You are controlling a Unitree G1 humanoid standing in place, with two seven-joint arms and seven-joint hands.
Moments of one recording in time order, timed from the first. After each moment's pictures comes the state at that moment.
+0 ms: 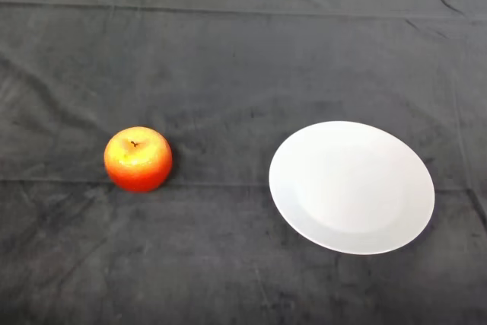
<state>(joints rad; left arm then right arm) -0.46 0.74 0.68 1.26 -0.66 -0.35 -0.06 -0.60 -0.49 -0.87 1.21 0.84 0.34 0.54</state>
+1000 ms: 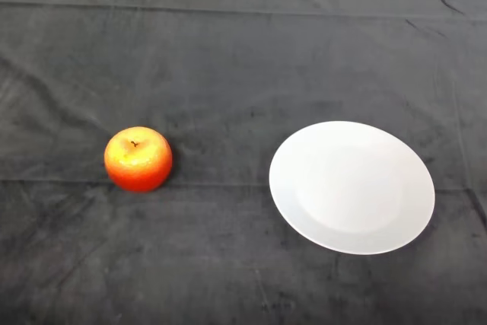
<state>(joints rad) -0.46 0.68 0.61 1.22 -0.55 -0.35 -0.06 -0.60 -0.49 -0.87 1.21 0.84 0.34 0.54</state>
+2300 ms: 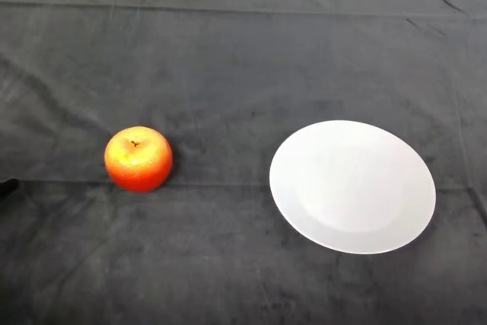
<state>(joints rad) -0.57 0.49 0.28 1.18 -0.23 -0.39 -0.22 -0.60 -0.49 -0.87 1.21 0.84 0.34 0.54</state>
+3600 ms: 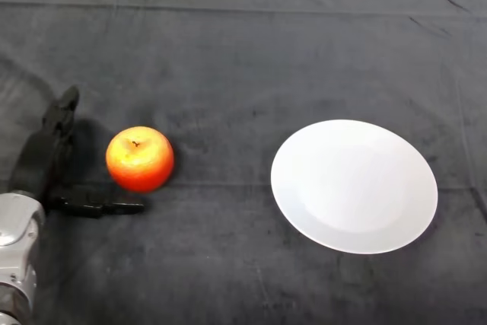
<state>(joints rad) -0.61 0.34 0.04 1.14 -0.02 -0.51 -0.25 -0.60 -0.49 -0.87 1.21 0.84 0.34 0.54</state>
